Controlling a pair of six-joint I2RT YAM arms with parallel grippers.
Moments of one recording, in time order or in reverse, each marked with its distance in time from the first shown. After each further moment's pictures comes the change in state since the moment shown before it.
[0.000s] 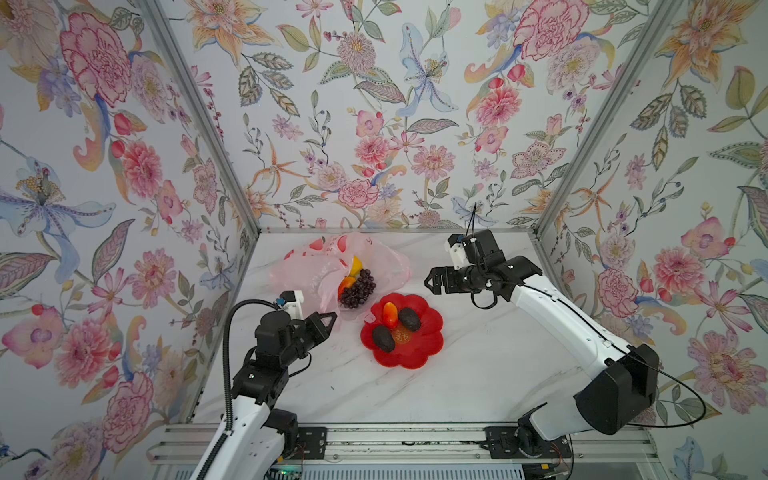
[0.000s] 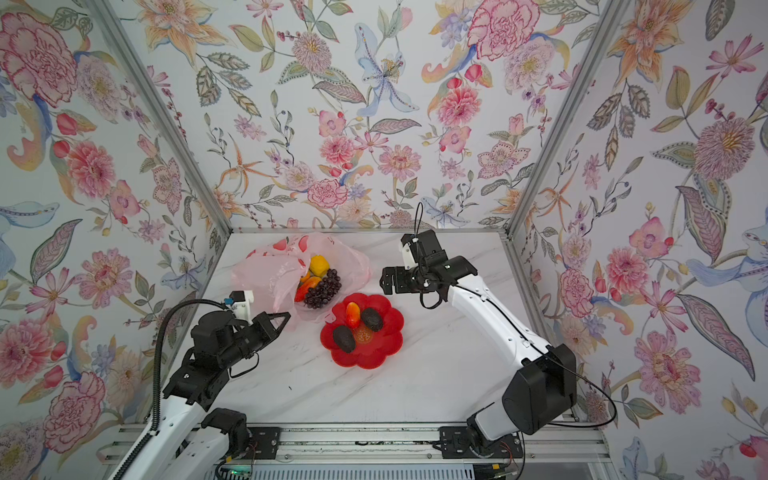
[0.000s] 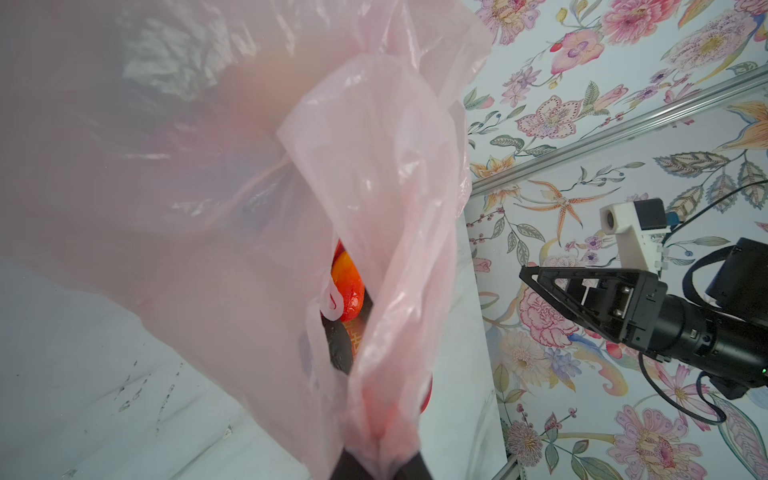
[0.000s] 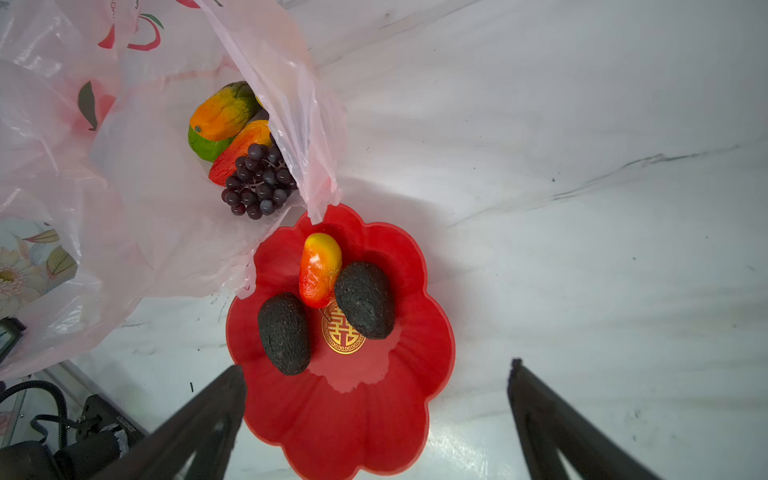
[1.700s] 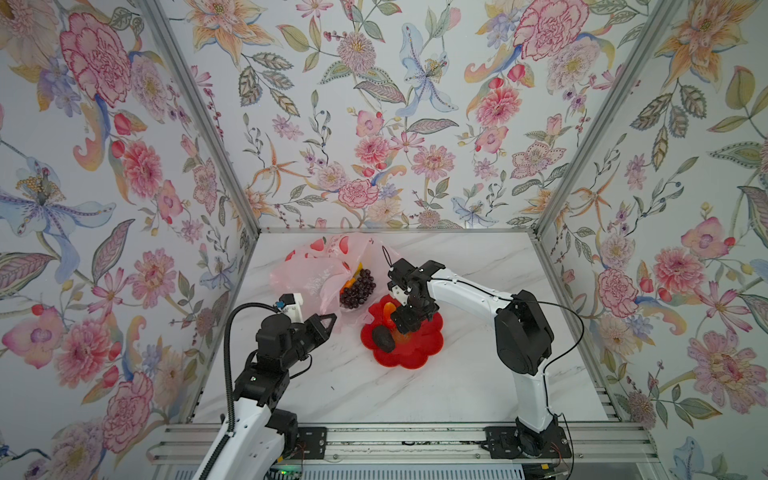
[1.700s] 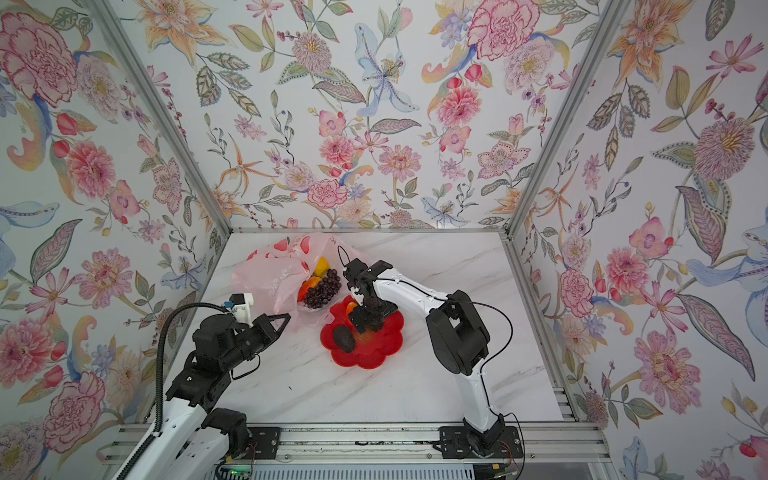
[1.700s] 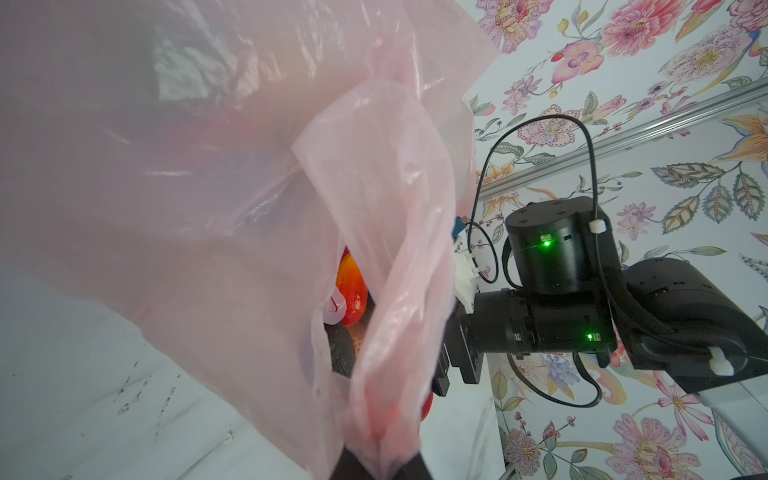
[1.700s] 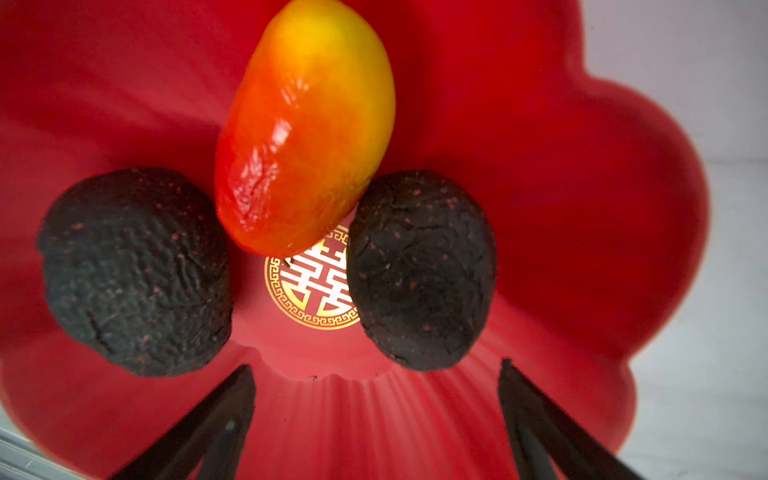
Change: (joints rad) left arm 0.002 -0.028 -0.045 0.044 -0.011 -0.026; right arm 0.265 0.589 0.294 -0.263 0.139 -0.225
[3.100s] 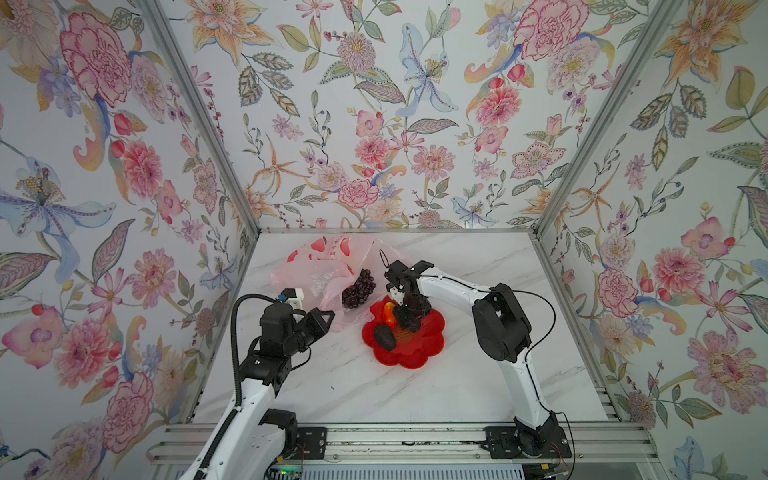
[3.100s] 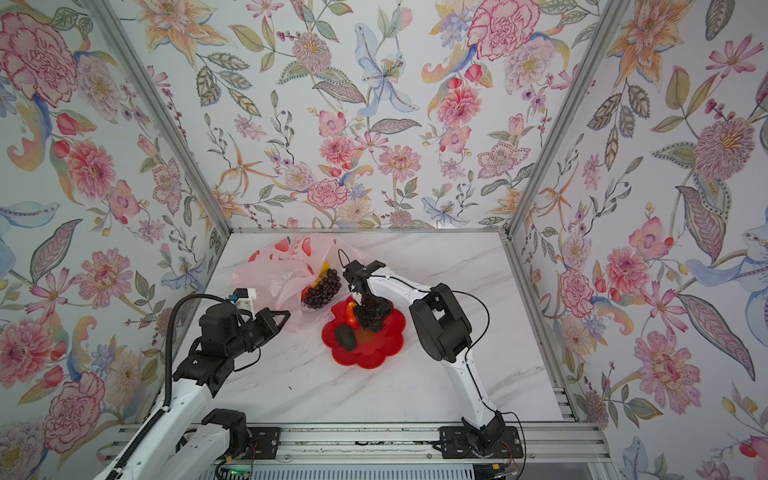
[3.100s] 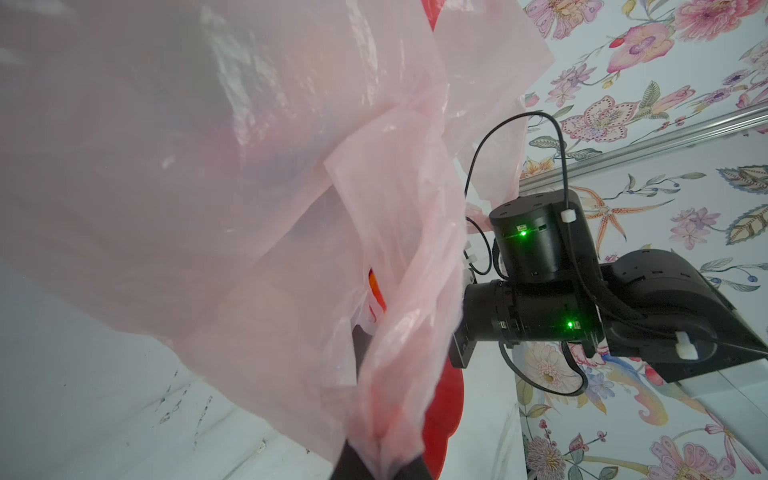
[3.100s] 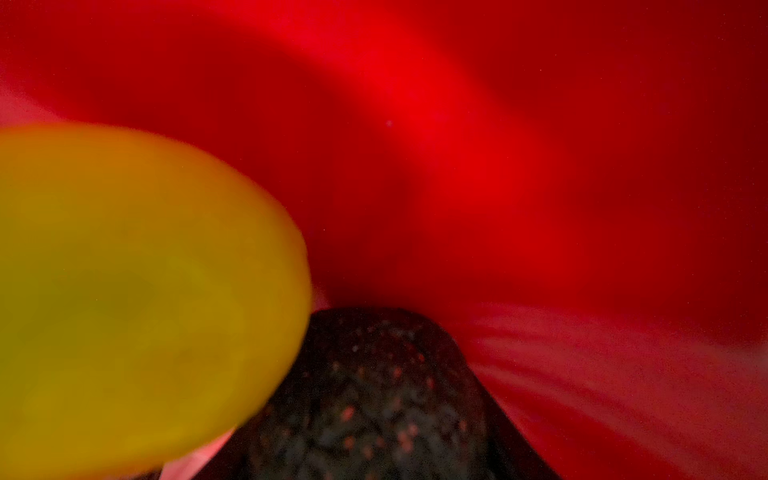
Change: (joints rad) left arm 0.070 0.176 0.047 0.007 0.040 0.069; right arm -0.039 0.167 0.108 -0.002 0.005 -0.005
